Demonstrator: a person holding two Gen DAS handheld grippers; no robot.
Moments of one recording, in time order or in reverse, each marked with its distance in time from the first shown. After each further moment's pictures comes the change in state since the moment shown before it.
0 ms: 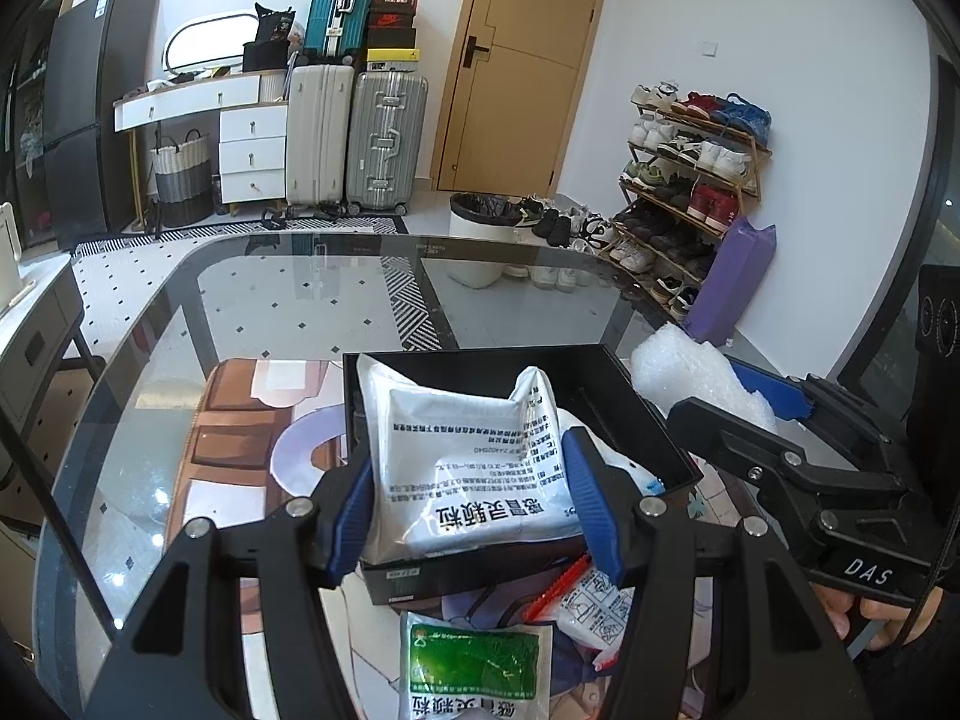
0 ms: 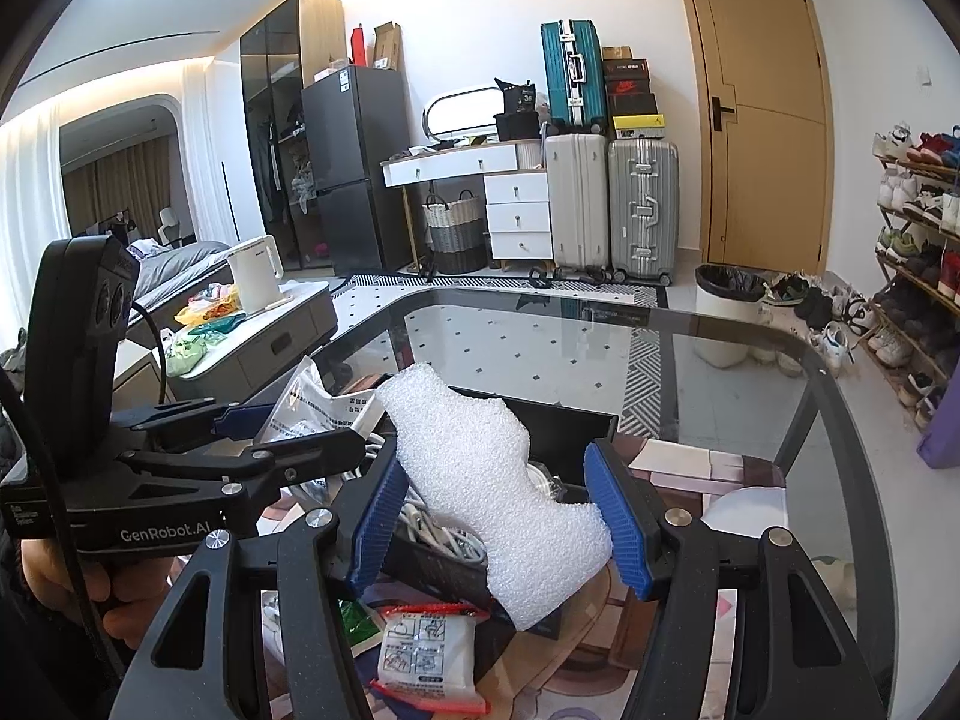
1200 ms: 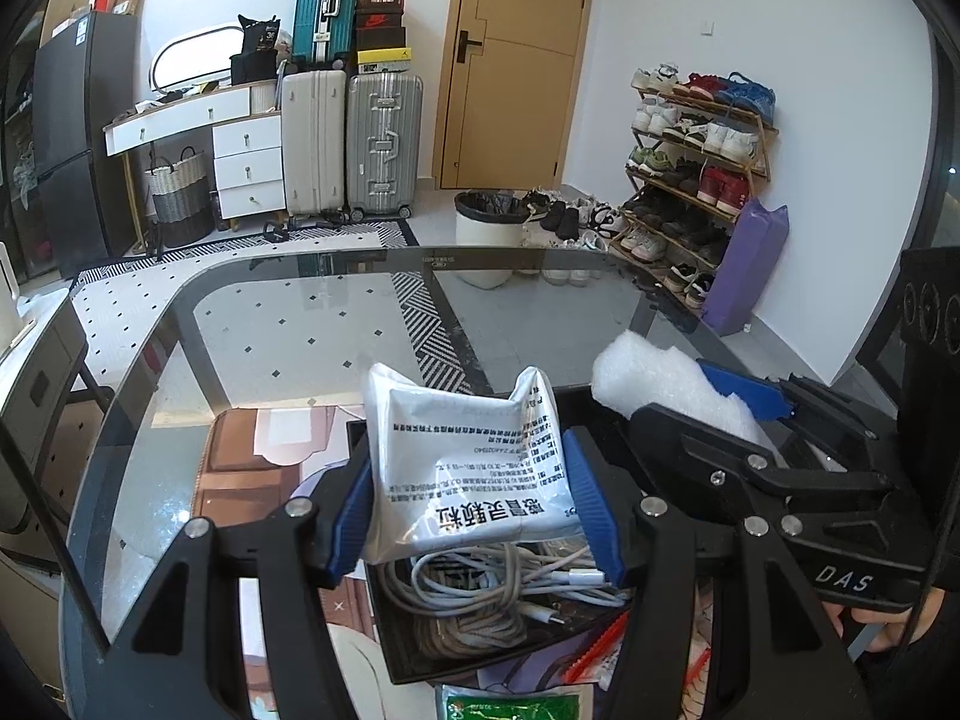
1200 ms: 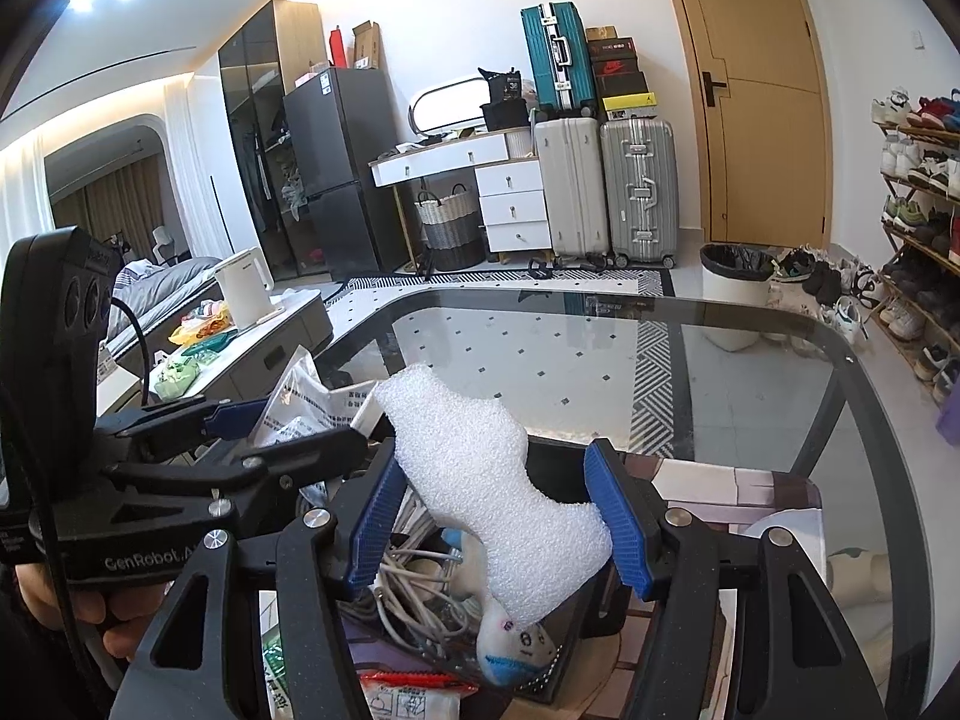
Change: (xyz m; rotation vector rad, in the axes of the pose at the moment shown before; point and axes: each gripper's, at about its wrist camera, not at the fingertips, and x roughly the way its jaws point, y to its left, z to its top) left arm 0.032 0.005 0.027 0.068 0.019 0.041; right arm 0.065 -0.029 0.026 0.058 0.021 0.024
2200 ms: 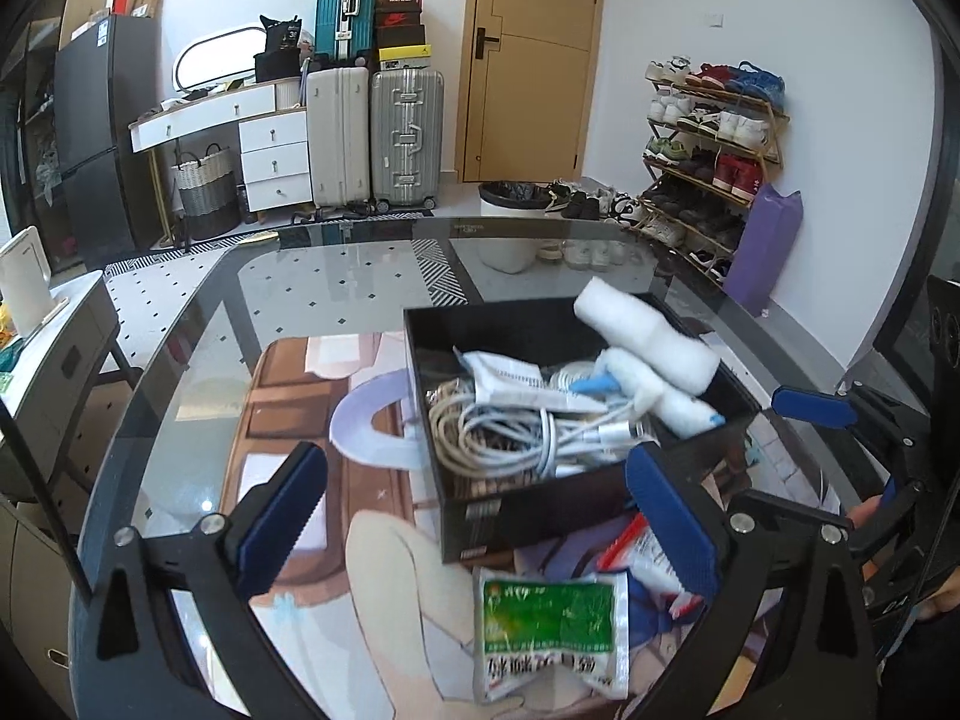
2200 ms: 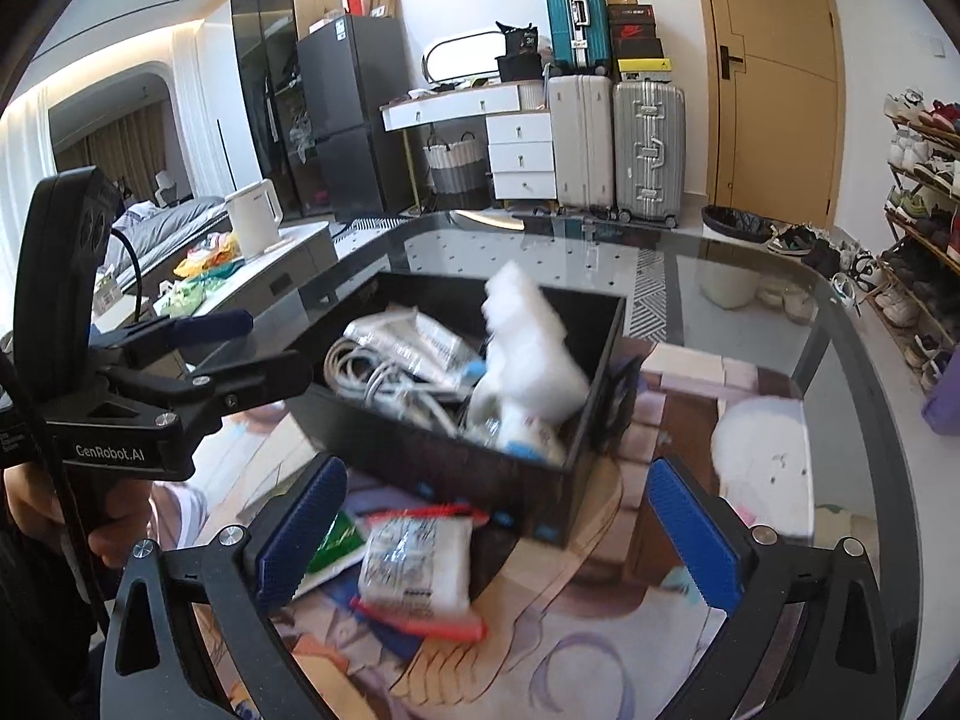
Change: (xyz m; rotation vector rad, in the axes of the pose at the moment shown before) left arm -0.037 0.006 -0.054 0.005 0.000 0.061; right arm -0.037 0.019 -0.075 -0.064 0.134 -0.015
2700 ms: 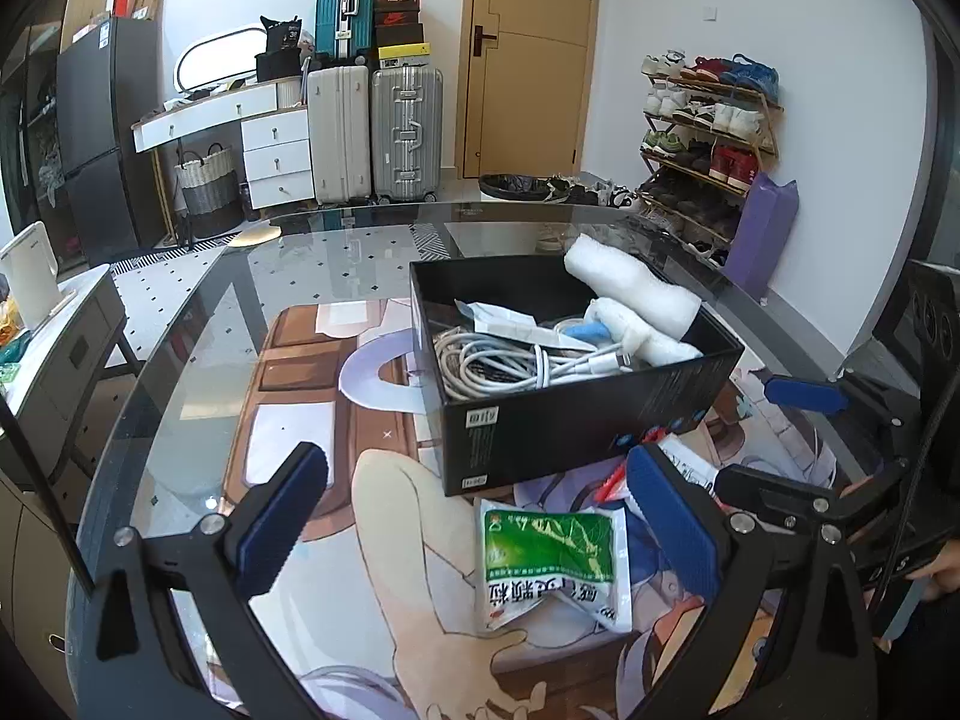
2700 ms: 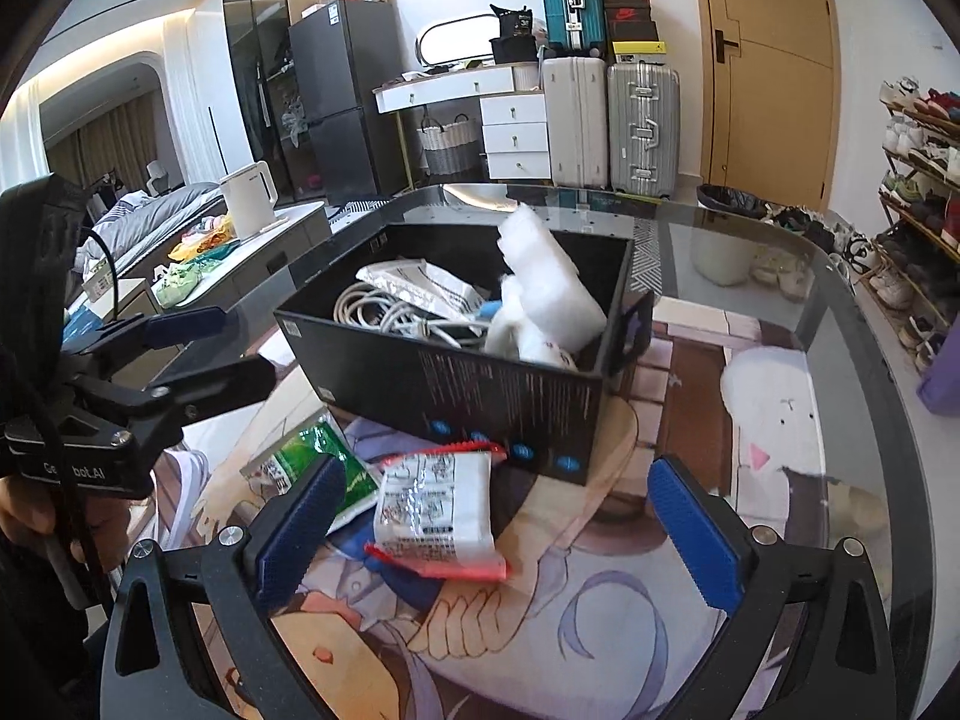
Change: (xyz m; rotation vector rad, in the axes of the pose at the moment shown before) left arm -0.016 -0.005 -0.025 0.014 0.005 0.005; right arm -0.003 0.008 -0.025 0.012 0.041 -0.026
